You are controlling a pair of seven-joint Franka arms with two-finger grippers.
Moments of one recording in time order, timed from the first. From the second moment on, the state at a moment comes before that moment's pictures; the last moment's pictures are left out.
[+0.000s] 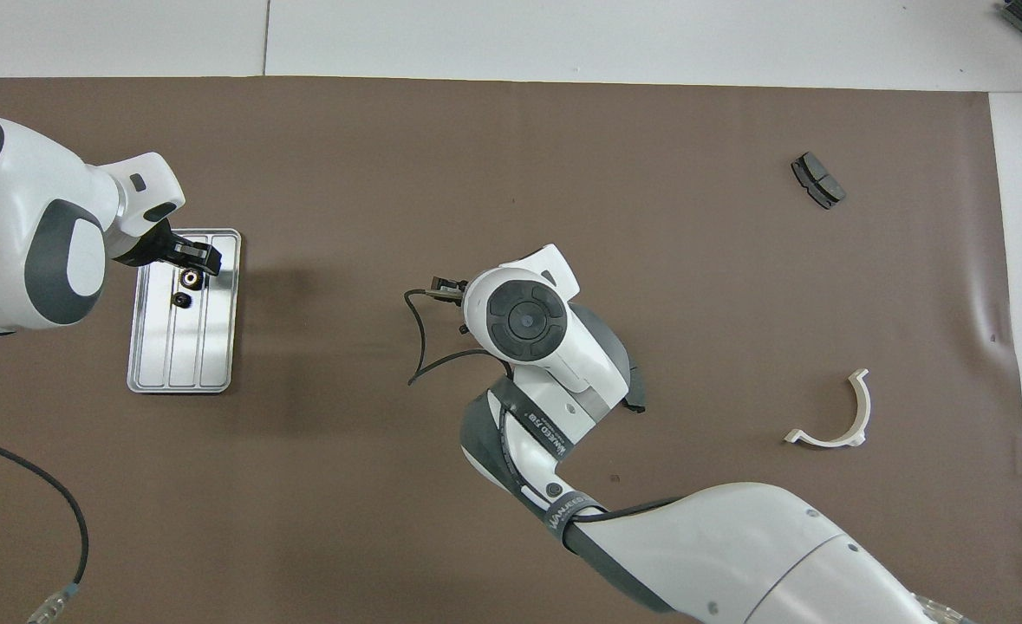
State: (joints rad) left arm 0.01 0.37 -0.05 -1.78 -0.08 2.12 0.29; right arm 0.50 0.52 0.12 -1.70 -0.20 2.48 0.98
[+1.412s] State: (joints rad) left arm -0.52 0.41 -0.06 -1.75 -0.10 2.24 -0.74; right arm 0.00 0.05 0.11 -1.69 -0.09 1.87 0.27
